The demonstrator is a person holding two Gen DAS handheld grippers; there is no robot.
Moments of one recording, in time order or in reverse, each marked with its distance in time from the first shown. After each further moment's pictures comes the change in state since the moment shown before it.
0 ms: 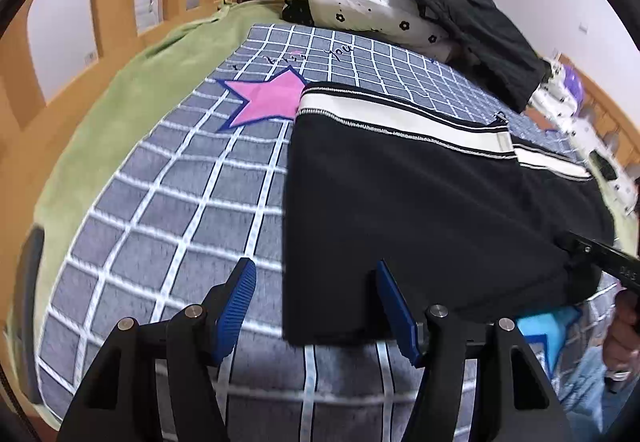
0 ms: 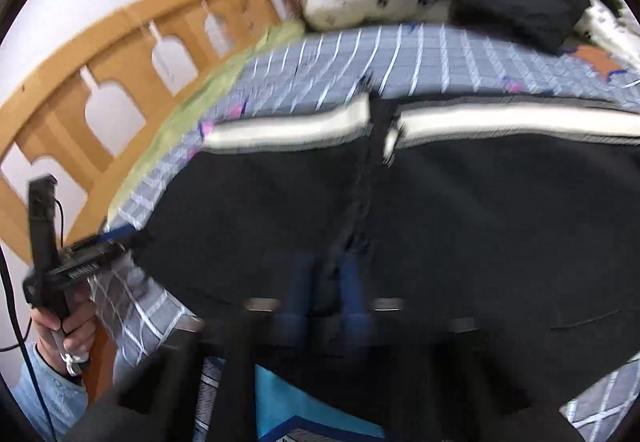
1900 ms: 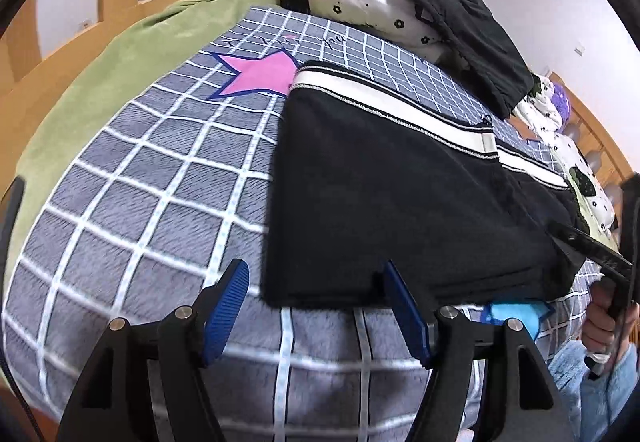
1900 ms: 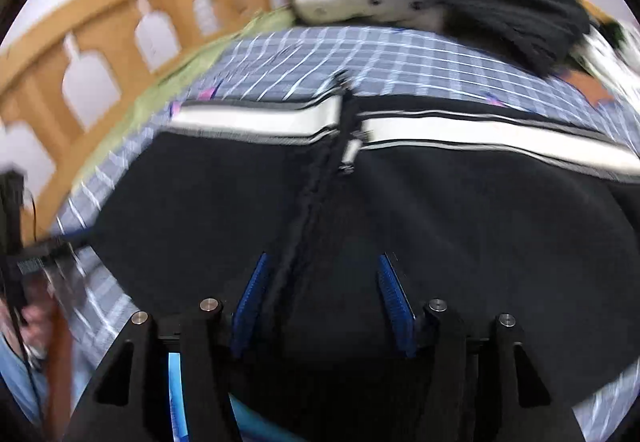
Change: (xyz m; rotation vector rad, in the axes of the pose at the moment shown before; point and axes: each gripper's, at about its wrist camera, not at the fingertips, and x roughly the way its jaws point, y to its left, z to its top) left arm -0.005 0.003 -0.025 -0.084 0.023 -0.085; right arm -0.005 -0.030 0.013 -0.056 -0.023 -0.113
